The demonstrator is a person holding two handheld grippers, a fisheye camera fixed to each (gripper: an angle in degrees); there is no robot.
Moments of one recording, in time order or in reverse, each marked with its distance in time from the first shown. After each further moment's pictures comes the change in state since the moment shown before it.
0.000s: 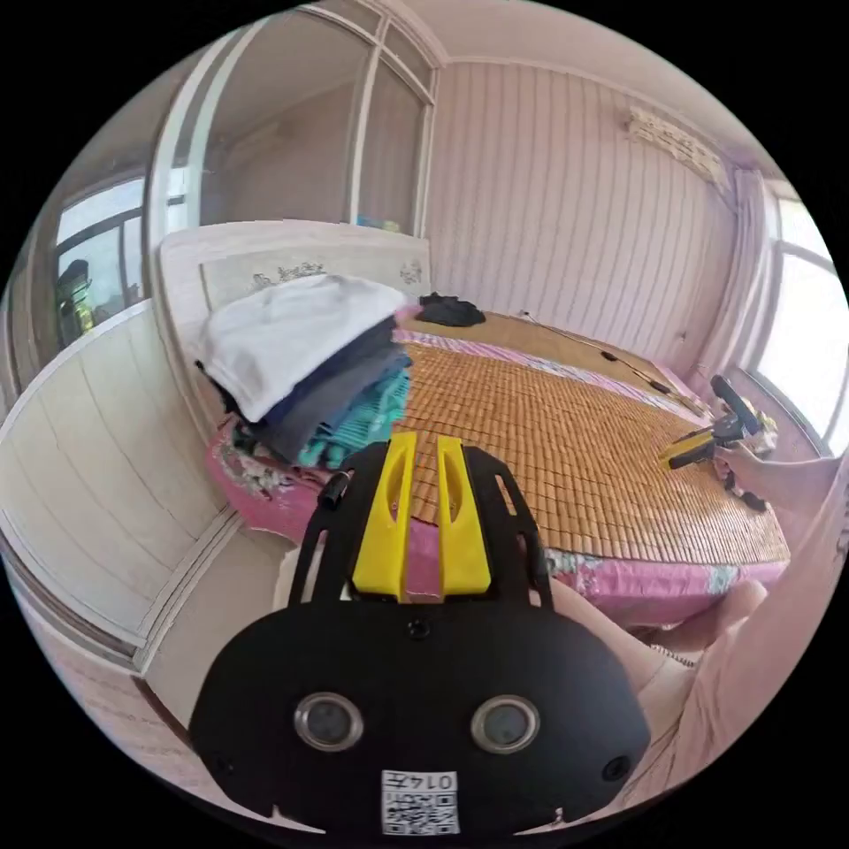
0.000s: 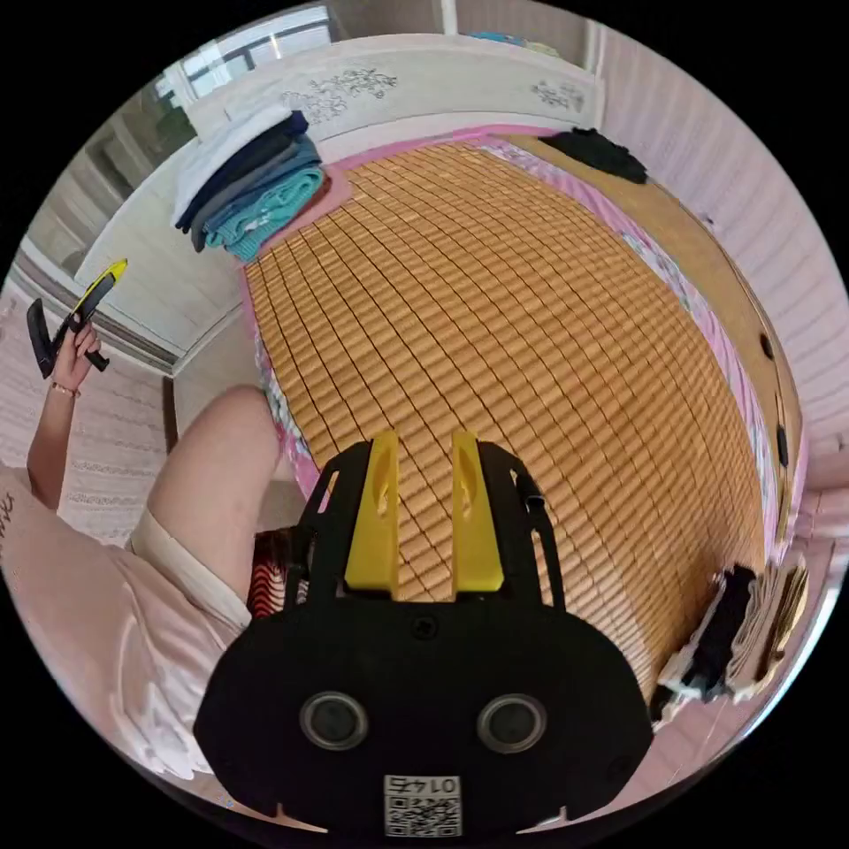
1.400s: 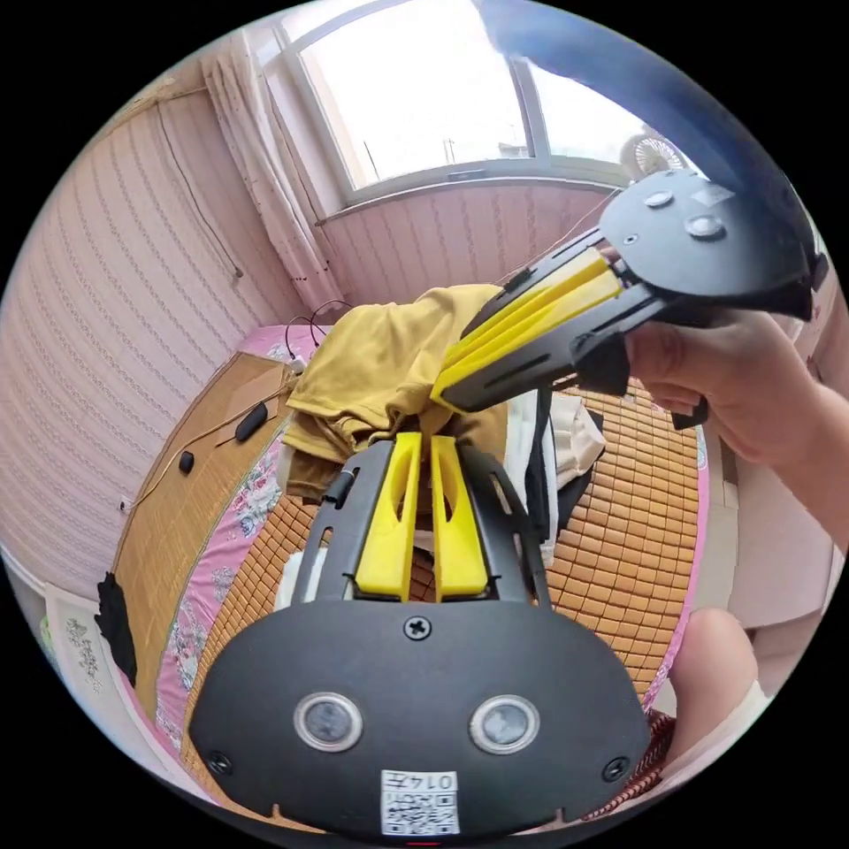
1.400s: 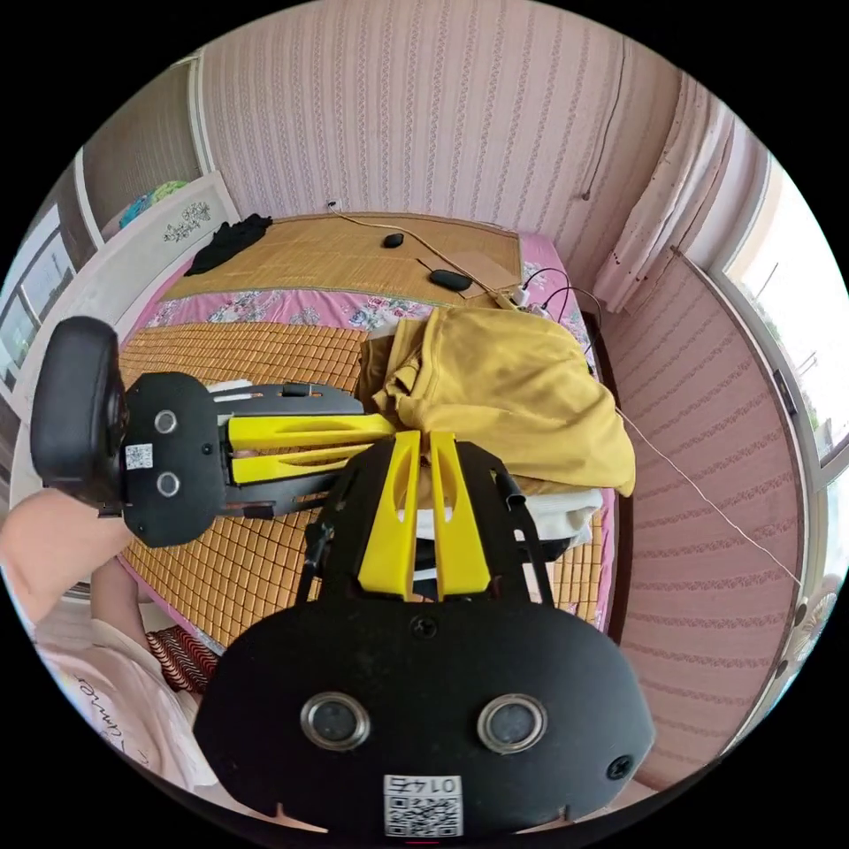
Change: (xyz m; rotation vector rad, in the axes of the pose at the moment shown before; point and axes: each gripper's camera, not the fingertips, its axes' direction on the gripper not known) left arm 1.030 -0.320 0.285 -0.114 0.672 1.078; right arm 0.433 0.338 -0.231 0.266 0.315 0.660
